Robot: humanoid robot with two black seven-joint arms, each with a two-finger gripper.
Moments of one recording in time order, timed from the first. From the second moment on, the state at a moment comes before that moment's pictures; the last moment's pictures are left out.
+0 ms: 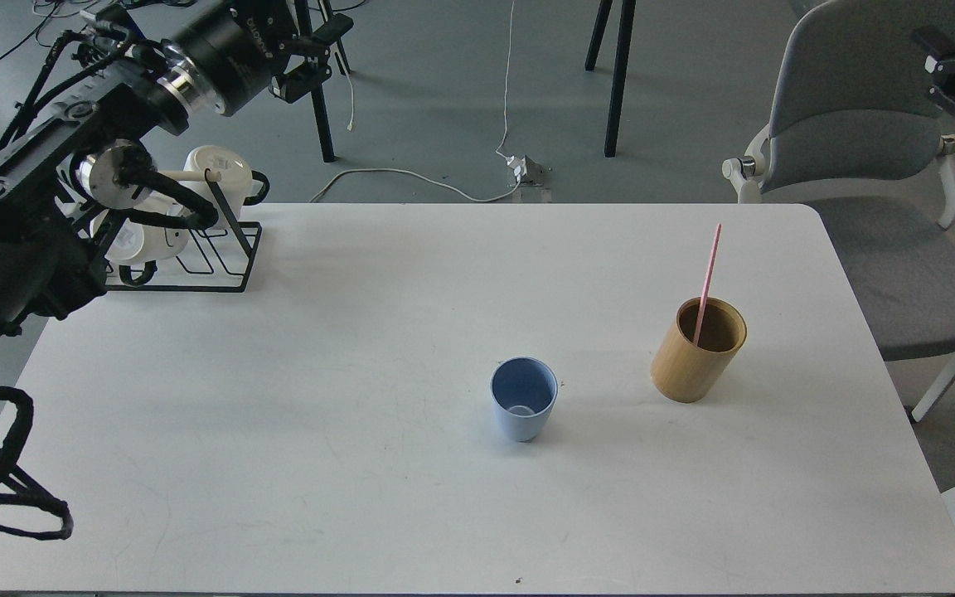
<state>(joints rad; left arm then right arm) -1.04 0.35 -0.74 -0.68 0.29 -0.49 -0.24 0.94 -1.13 0.47 1.35 -0.26 0.19 0.26</state>
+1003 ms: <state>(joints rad) -1.03 0.34 -0.74 -0.39 -0.21 -0.49 -0.24 0.90 -0.73 0.09 1.14 -1.40 -0.07 0.18</state>
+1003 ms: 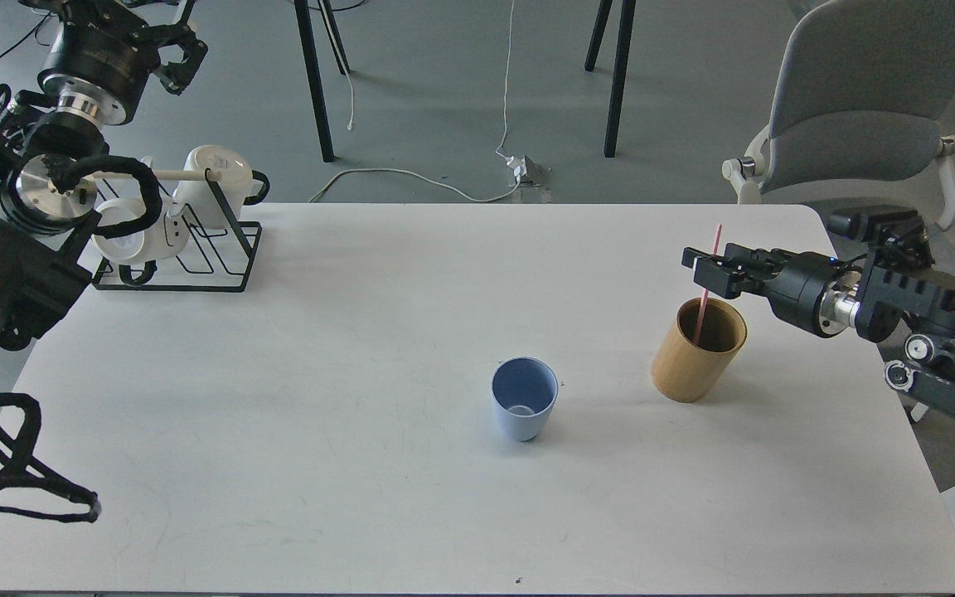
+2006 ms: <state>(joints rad) -1.01 0.35 -0.73 -0.37 -0.21 -0.49 -0.24 1.03 -0.95 0.05 1.36 -1.45 -0.06 0.17</state>
